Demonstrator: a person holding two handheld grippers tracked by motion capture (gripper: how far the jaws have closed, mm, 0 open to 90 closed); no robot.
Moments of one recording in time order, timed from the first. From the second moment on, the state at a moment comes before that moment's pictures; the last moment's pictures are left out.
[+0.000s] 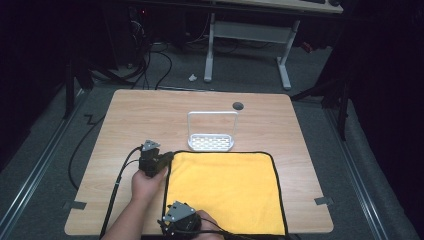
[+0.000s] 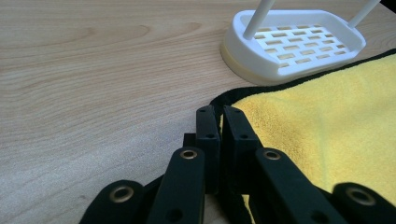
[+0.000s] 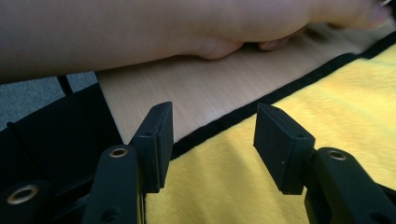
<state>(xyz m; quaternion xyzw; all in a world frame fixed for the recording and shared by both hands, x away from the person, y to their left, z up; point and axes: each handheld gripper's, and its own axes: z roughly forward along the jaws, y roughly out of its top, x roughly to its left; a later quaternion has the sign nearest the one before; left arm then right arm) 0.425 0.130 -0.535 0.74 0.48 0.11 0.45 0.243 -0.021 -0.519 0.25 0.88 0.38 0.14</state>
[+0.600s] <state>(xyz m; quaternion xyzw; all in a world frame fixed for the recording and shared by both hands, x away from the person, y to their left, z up) 0.426 0.132 -0.535 0.74 0.48 0.10 0.45 0.250 -0.024 -0.530 0.26 0.88 0.37 0.14</state>
